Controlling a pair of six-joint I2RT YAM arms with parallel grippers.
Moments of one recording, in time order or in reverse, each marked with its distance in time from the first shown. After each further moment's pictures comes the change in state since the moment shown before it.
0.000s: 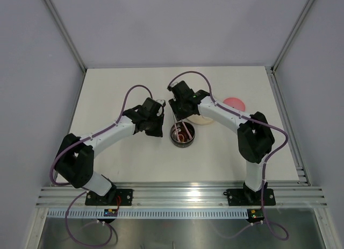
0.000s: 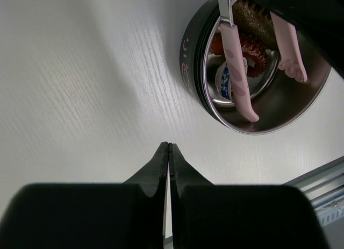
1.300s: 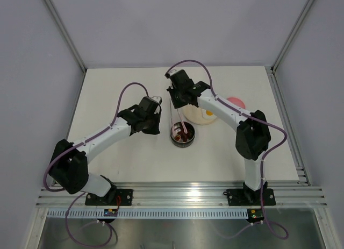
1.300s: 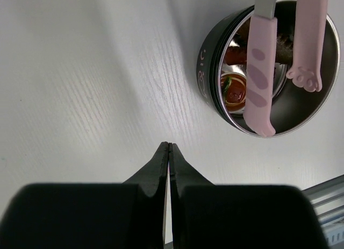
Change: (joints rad) left arm 0.000 -0.062 0.000 -0.020 -0.095 0.000; right arm -0.024 0.061 0.154 0.015 -0.006 -0.004
